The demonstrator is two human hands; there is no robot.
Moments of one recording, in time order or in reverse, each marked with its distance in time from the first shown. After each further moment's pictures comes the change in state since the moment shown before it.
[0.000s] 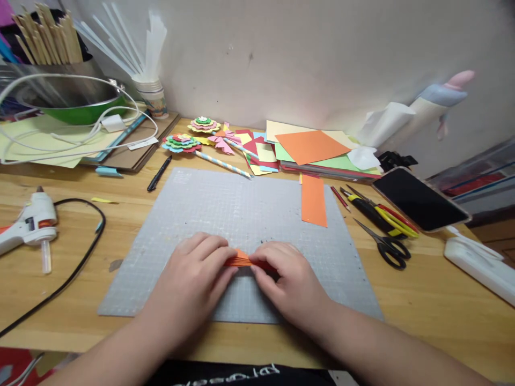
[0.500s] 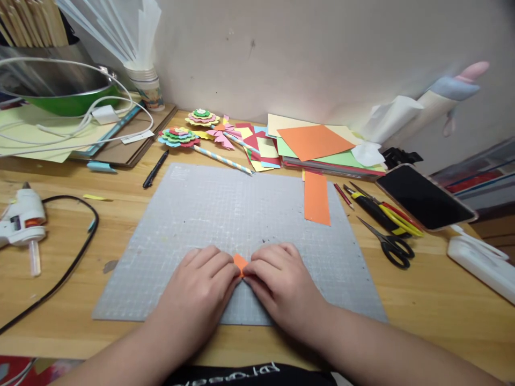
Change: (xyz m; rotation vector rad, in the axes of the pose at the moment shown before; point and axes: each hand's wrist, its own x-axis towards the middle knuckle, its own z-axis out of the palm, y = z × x) left_hand -0.010 -0.001 0.019 0.053 -0.084 0.088; right_hand -0.001 0.000 0.010 -0.153 -0.034 -0.150
